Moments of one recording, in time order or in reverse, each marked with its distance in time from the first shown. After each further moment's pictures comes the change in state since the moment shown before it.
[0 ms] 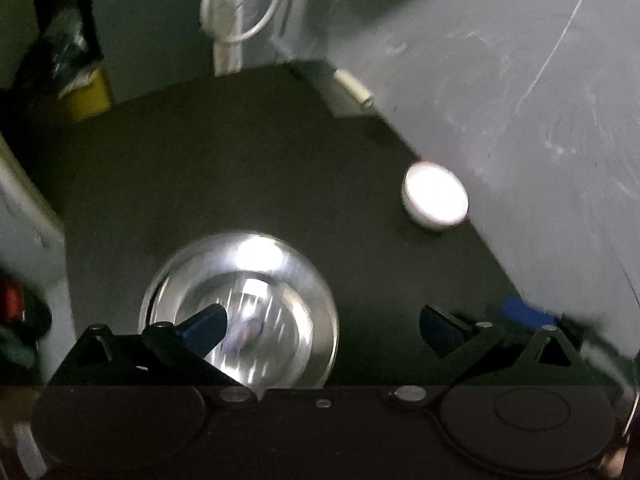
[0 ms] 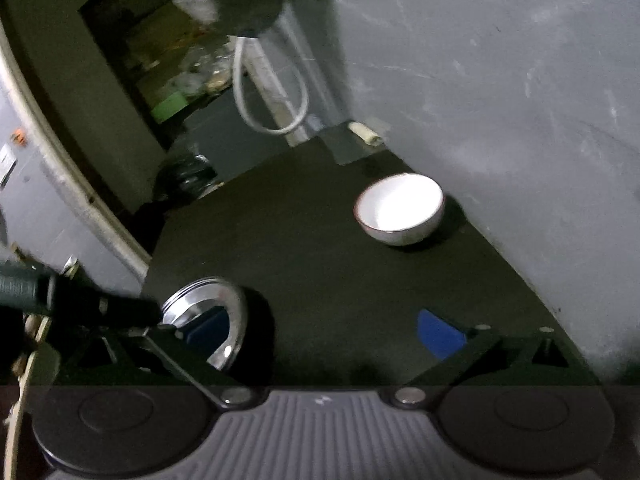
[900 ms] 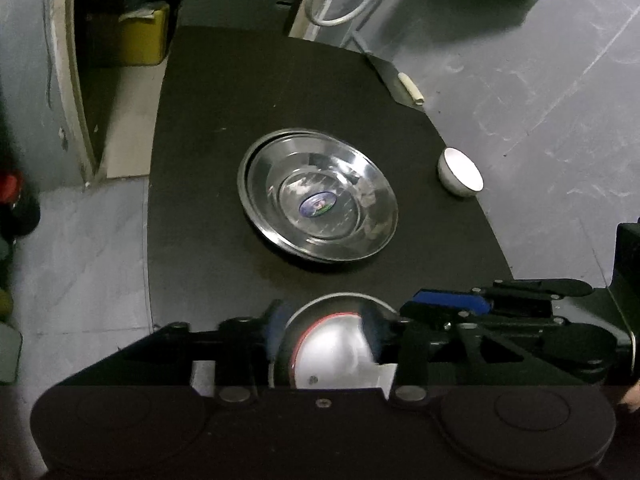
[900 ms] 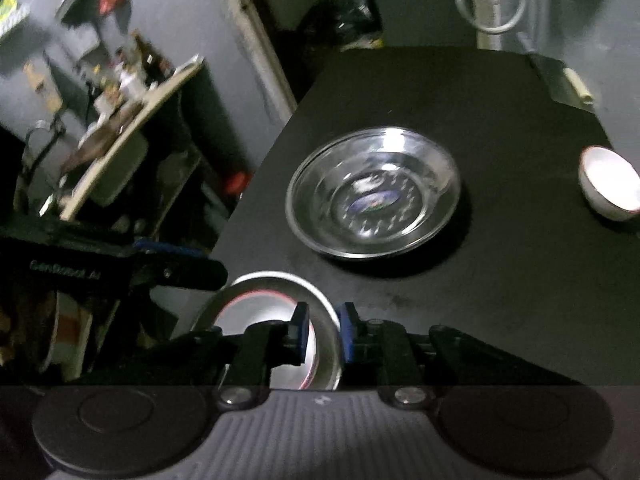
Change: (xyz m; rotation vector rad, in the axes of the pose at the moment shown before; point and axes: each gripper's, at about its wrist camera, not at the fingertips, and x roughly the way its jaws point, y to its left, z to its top) left arm -0.069 0.075 -0.145 -0.292 -0.041 -0.080; right arm -0.026 0.124 -0.038 -0.486 0.420 0.240
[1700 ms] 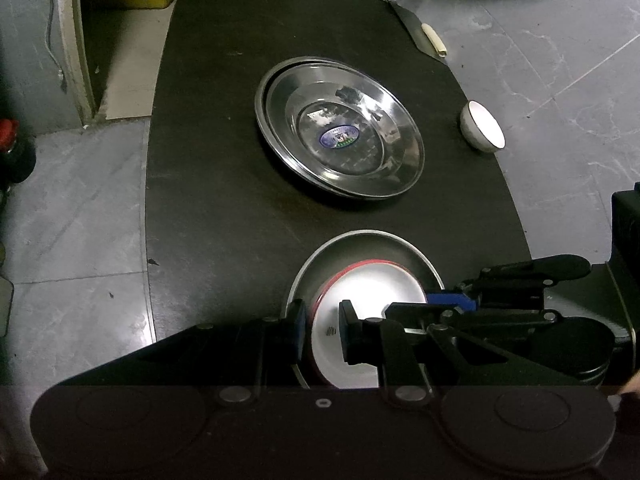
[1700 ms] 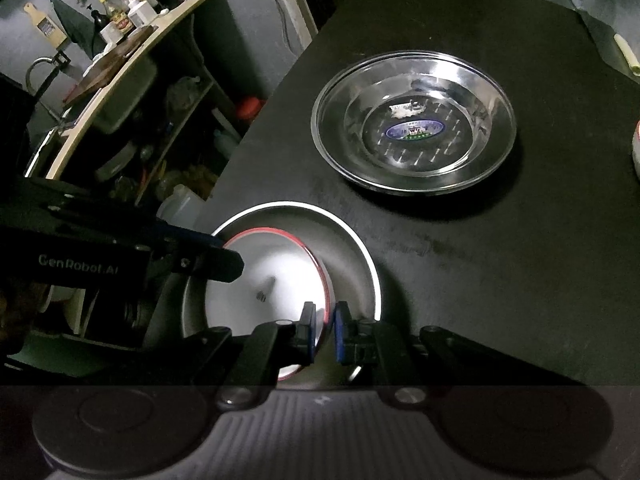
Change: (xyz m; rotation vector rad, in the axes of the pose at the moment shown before) left arm 0.028 0.022 -0.018 -0.078 0.154 -0.019; right arm 0.040 0.022 -0.003 -0.087 0.243 0.019
